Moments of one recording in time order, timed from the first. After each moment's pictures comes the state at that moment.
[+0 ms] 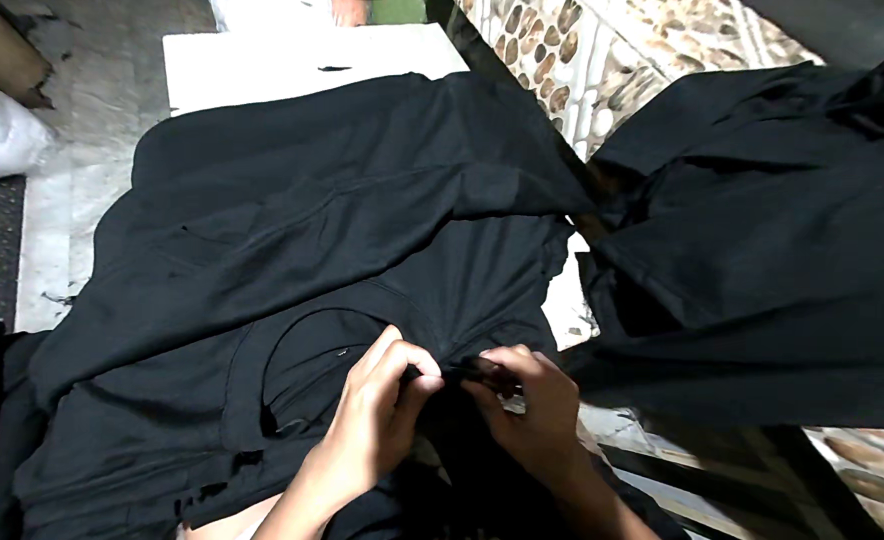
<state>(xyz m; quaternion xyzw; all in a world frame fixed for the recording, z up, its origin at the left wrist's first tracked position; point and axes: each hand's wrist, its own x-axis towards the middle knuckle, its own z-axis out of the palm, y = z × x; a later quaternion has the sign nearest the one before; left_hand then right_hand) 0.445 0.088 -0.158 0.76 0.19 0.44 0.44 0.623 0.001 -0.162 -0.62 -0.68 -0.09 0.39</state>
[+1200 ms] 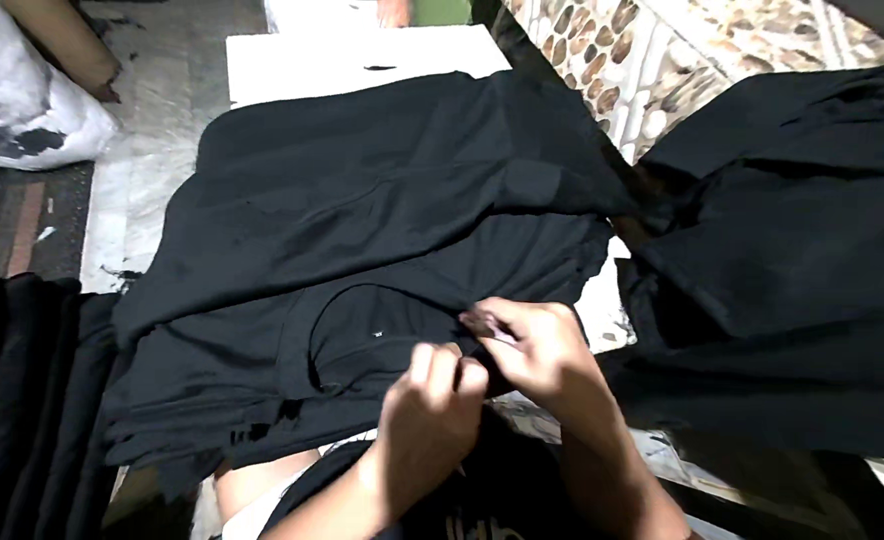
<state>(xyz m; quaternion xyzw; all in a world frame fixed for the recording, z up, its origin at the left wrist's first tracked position) 0.458 0.046 -0.148 0.84 0.34 0.42 0.07 0.611 0.043 -0.114 -0.65 -0.69 0.07 0.31</state>
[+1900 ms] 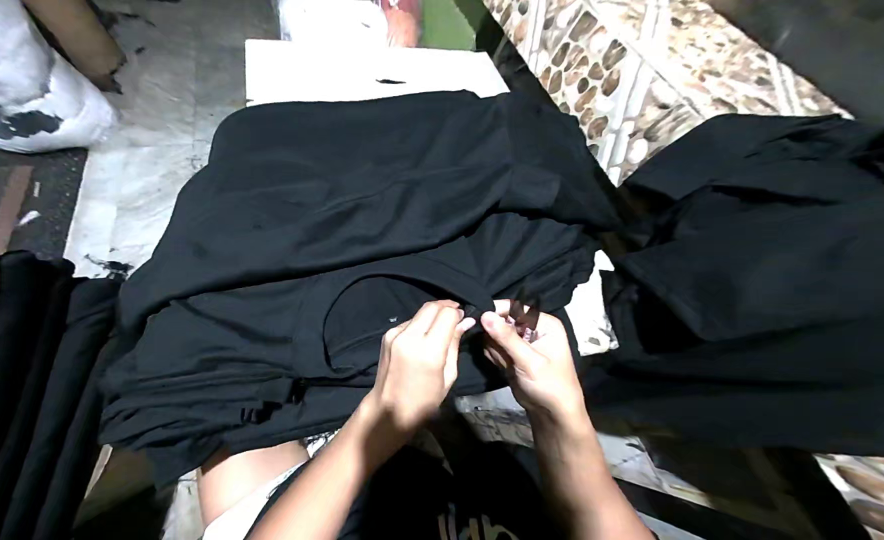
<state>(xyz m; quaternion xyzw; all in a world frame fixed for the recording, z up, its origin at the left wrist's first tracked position) 0.460 0.075 -0.157 0.76 0.32 0.53 0.21 0.594 0.032 -0.138 -0.55 -0.42 0.38 0.61</state>
